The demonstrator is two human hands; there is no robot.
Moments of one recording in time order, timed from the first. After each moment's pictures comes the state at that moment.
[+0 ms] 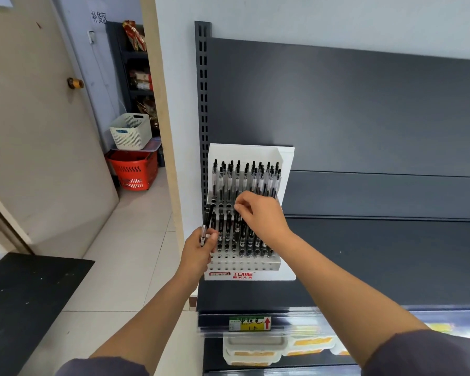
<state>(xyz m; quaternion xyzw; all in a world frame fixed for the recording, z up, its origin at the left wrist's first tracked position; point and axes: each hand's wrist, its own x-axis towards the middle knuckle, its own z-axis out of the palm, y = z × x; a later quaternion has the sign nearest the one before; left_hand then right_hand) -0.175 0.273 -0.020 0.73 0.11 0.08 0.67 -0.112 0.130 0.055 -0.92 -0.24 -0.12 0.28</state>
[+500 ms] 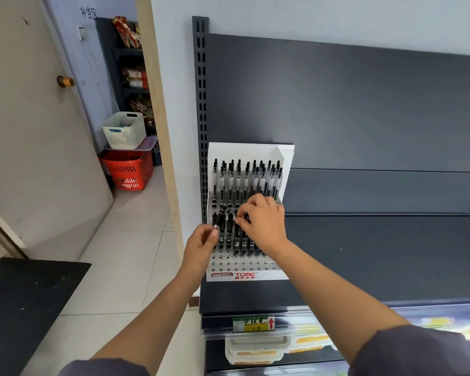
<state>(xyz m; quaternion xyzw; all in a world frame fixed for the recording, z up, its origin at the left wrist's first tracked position) -0.168 0.278 -0.023 0.73 0.07 0.10 0.67 -0.105 0.135 0.022 -0.96 -0.18 -0.15 0.16</state>
